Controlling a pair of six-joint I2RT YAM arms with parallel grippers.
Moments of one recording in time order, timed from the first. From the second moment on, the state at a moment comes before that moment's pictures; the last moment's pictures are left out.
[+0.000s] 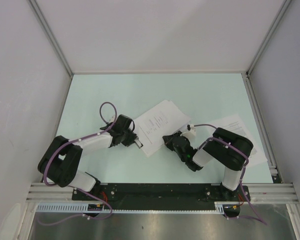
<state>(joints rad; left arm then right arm) -0.54 1.46 0.66 -0.23 -0.12 -1.26 0.91 1.82 0.42 0.96 0.49 1.26</state>
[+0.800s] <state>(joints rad) -0.54 1.44 0.63 -0.19 -0.12 -1.26 0.90 1.81 0.42 0.96 0.49 1.17</state>
